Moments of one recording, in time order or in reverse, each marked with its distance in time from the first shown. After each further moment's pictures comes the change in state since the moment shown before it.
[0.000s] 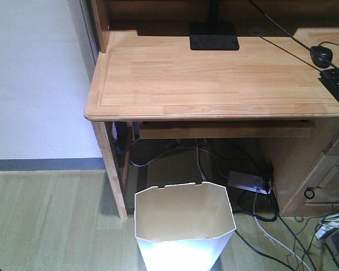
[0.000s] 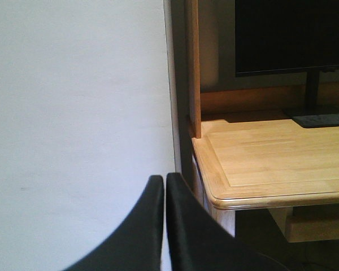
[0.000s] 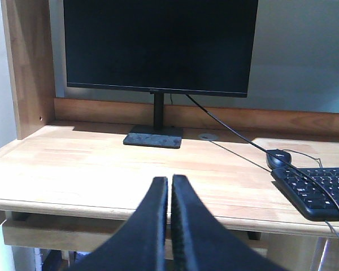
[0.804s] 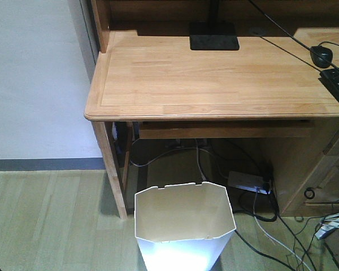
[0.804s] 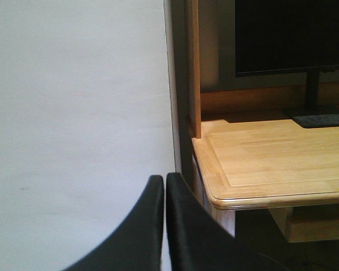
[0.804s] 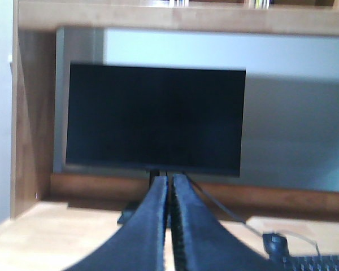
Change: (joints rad) left arm 0.000 0.000 0.000 0.000 0.000 0.000; right arm 0.000 0.085 -0.135 0.019 -0.170 -0.026
